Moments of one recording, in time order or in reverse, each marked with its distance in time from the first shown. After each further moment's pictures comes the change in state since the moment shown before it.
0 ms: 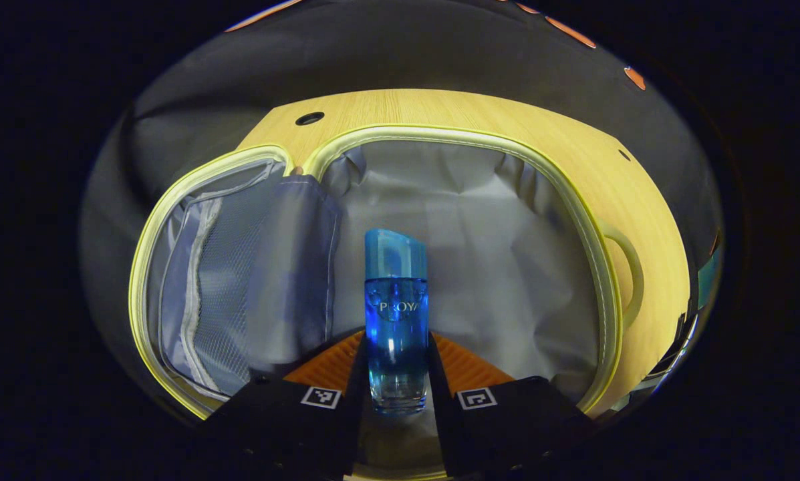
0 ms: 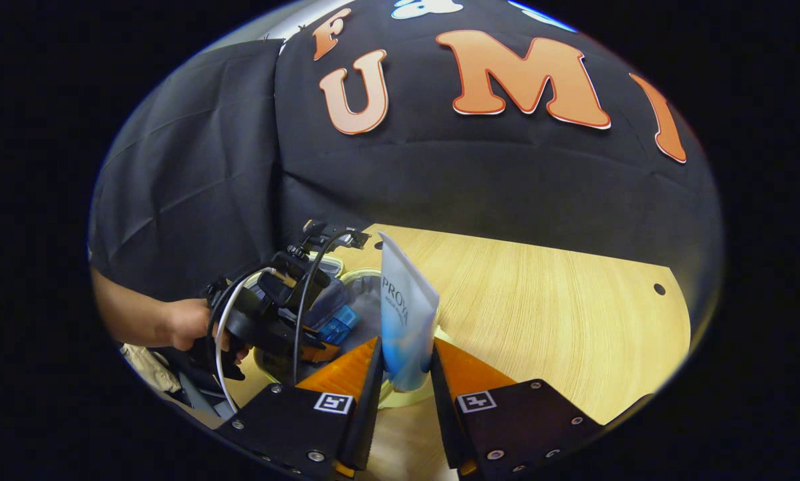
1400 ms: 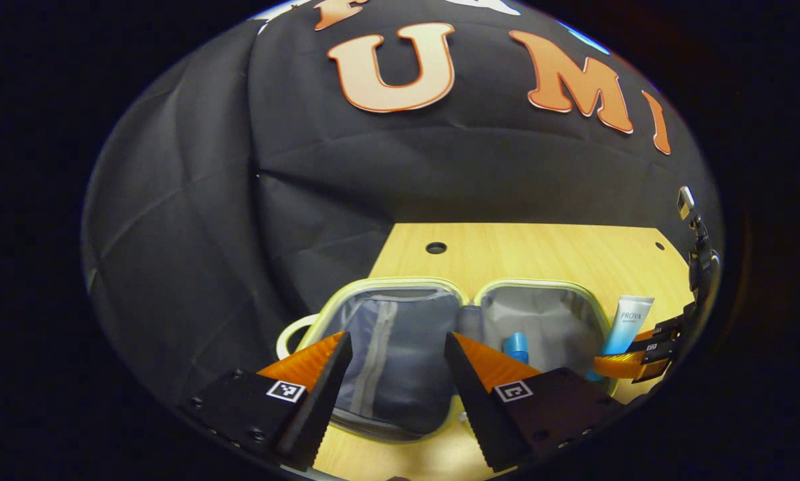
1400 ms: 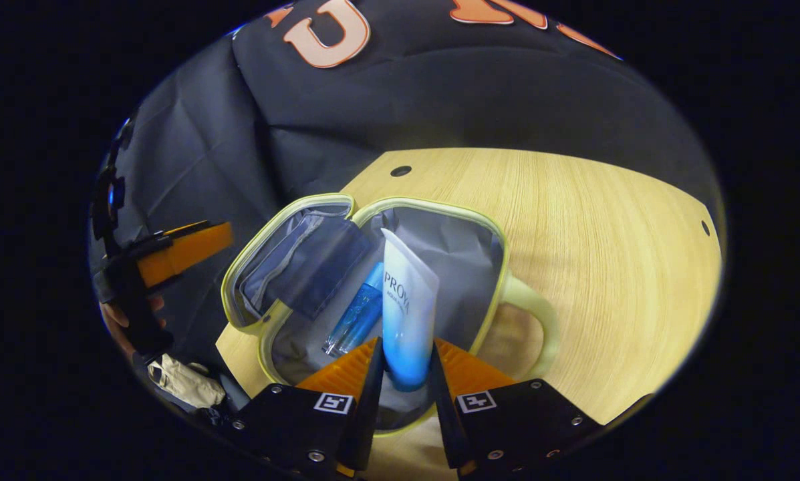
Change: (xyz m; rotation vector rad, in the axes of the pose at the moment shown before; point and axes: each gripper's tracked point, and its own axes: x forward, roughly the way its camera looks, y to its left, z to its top) left arm -0.167 0.154 0.051 -0.142 -0.556 0.305; right arm 0.089 0.055 -0.070 0.176 0.363 0.091
